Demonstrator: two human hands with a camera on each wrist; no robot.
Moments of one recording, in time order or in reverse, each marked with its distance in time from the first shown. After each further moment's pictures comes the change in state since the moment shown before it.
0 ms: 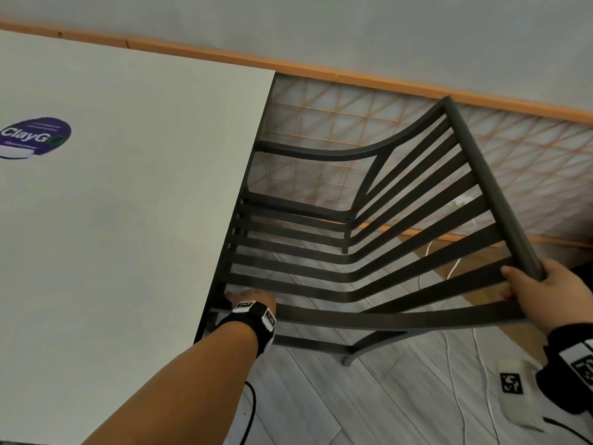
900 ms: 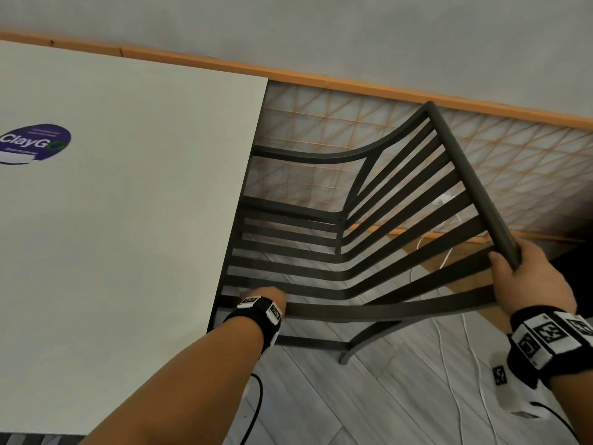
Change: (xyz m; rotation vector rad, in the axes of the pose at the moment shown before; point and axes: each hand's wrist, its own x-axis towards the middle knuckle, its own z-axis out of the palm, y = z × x) left_hand -0.015 -0.003 -0.007 -0.008 -0.015 0.223; right_hand -0.023 -0.012 0.005 -0.271 0.186 -0.069
